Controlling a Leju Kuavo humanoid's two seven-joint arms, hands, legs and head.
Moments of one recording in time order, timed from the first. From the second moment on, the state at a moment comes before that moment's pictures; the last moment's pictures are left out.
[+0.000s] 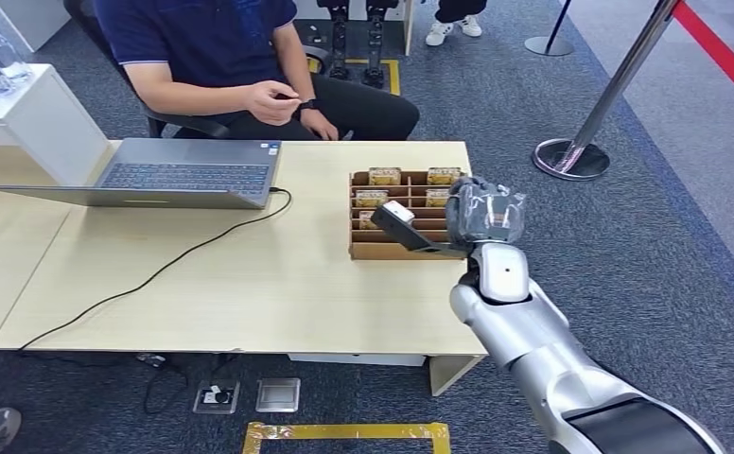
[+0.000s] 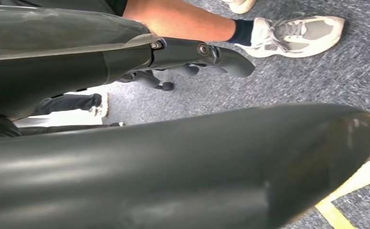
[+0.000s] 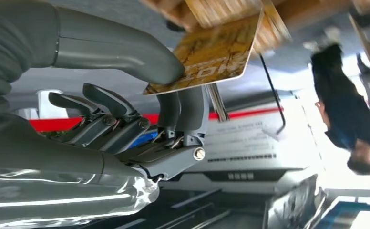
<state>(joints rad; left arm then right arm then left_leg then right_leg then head) -0.10 -0.16 0.65 -0.20 -1.56 0.19 0.19 -0.63 0.17 0.29 -0.80 1.40 -0.66 0.13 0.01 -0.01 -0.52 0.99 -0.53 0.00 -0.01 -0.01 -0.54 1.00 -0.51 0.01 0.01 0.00</state>
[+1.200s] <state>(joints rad) -0.14 -0.16 0.60 -0.20 -1.56 0.18 0.21 -0.81 0.35 0.21 -0.69 1.14 -0.69 -0.18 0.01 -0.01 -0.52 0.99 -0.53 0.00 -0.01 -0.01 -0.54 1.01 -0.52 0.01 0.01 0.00</state>
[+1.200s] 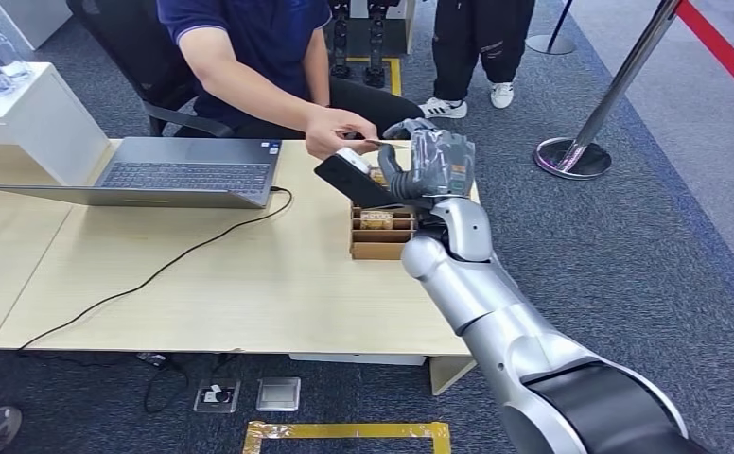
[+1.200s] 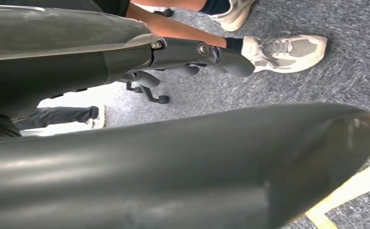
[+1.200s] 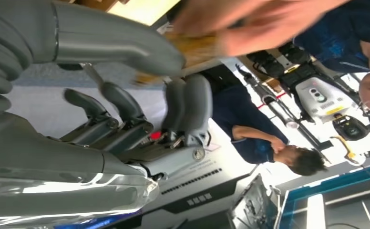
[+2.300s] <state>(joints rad) -0.05 -0.16 0.63 -0.20 -1.51 0.14 0.23 0.15 0.03 -0.37 -1.76 -0.27 -0.09 -0.46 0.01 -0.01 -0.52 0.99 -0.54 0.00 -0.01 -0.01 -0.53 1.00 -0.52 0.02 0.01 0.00</state>
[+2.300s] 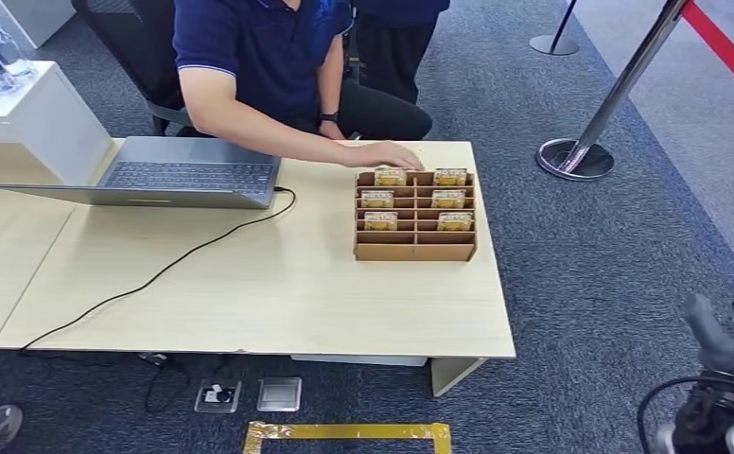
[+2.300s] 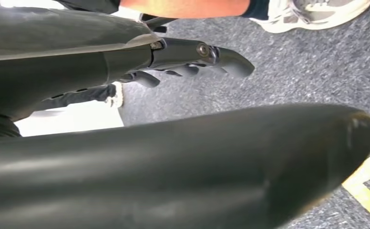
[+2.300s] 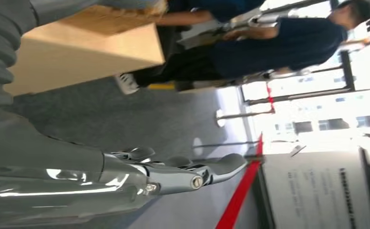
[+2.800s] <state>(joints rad) -0.06 -0.16 0.64 -0.20 -1.51 0.11 0.22 -0.02 -0.05 -0.91 -0.56 0.18 -0.09 -0.27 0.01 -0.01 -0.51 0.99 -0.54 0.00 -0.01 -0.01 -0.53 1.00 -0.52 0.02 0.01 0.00</state>
